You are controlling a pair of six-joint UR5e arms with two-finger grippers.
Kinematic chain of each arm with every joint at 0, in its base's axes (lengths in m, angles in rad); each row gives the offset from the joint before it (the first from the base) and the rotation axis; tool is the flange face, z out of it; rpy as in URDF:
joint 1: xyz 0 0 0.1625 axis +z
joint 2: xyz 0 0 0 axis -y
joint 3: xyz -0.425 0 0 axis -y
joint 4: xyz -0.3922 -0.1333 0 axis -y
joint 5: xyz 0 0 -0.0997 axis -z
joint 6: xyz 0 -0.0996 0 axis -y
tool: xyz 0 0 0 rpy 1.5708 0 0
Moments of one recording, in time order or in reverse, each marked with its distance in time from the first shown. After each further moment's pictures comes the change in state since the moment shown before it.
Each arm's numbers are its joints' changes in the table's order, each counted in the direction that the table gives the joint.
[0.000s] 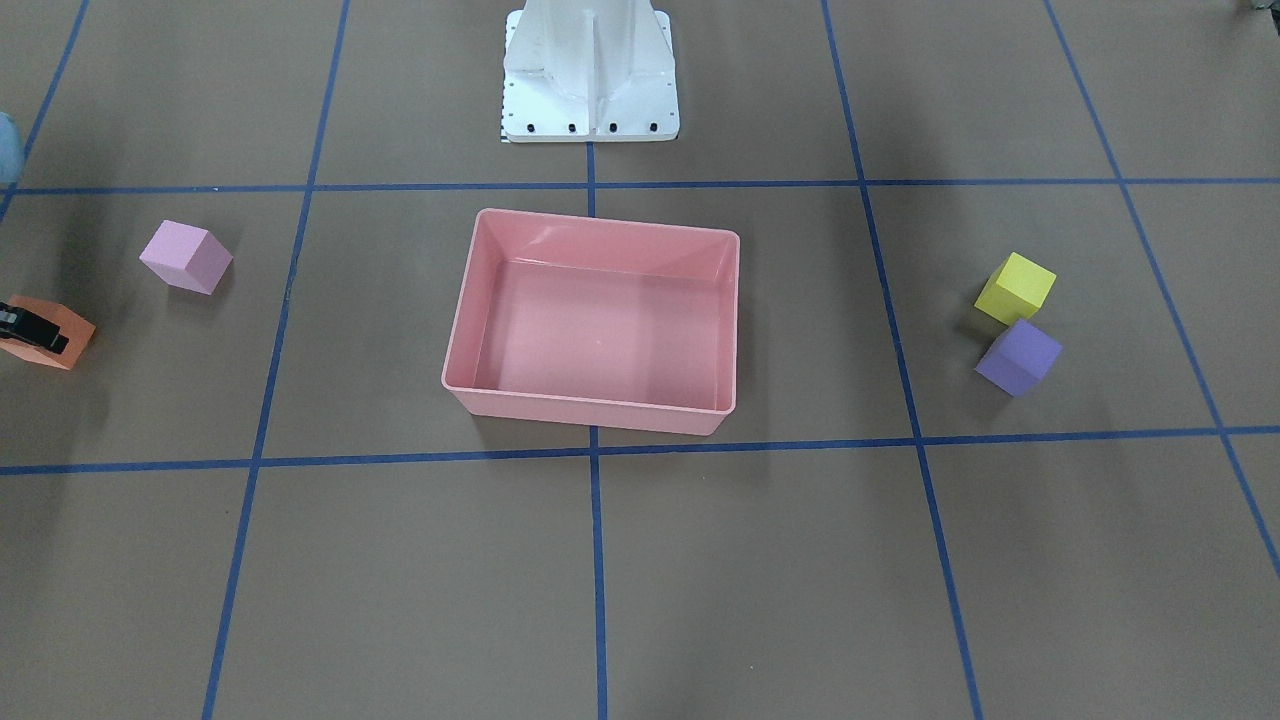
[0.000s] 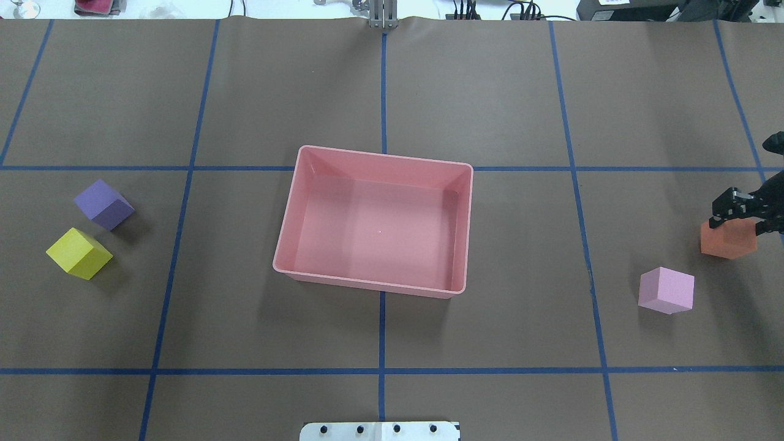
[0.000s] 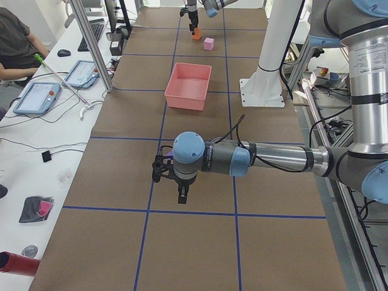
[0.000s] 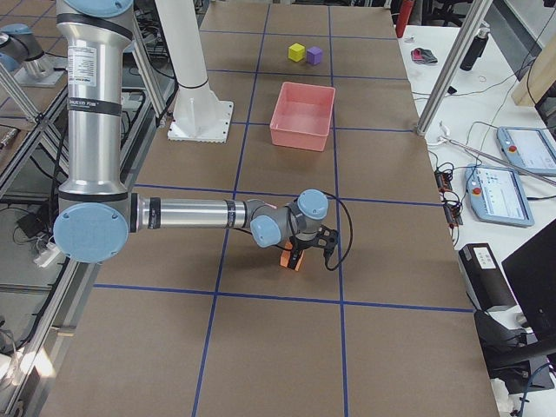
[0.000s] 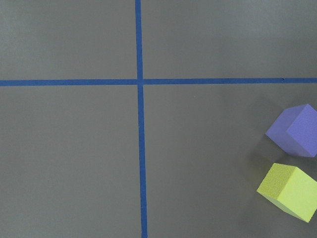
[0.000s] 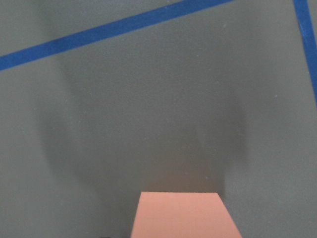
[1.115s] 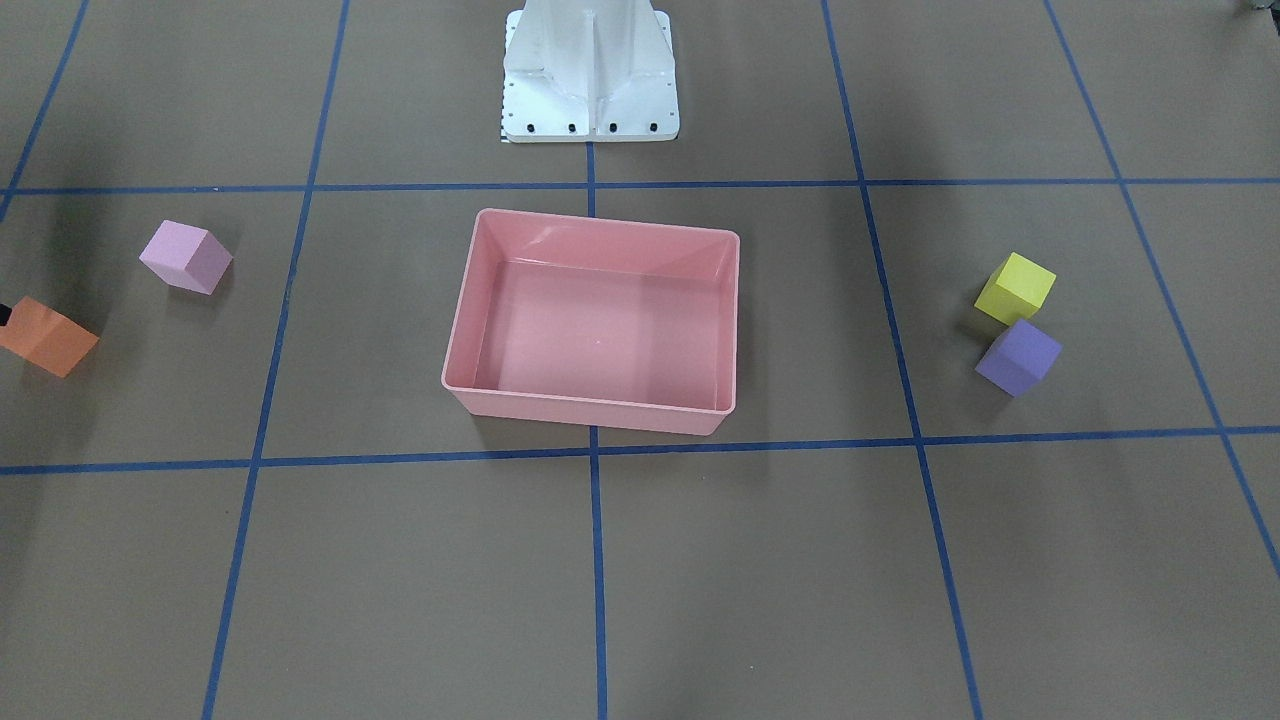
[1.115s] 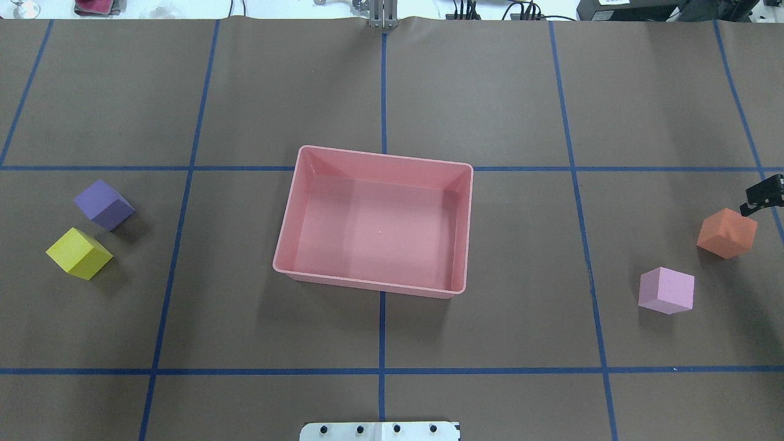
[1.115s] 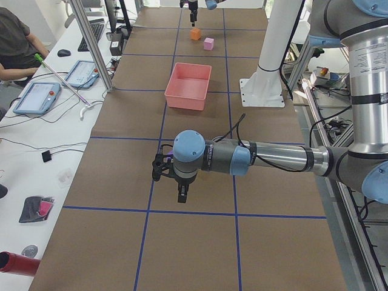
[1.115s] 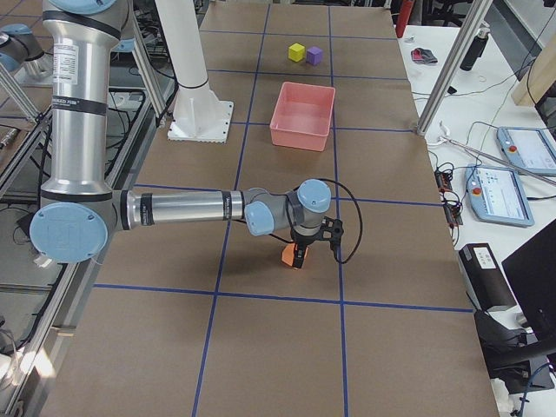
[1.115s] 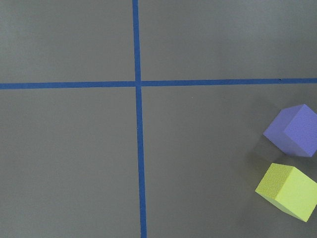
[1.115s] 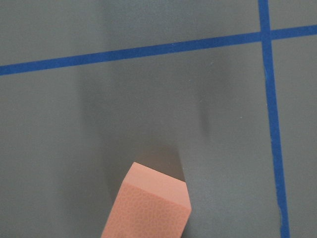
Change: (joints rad) left arm -0.001 0.001 -0.008 0.001 0.002 0.002; right arm 0.087 -0.039 0.094 -0.095 0.014 -0.201
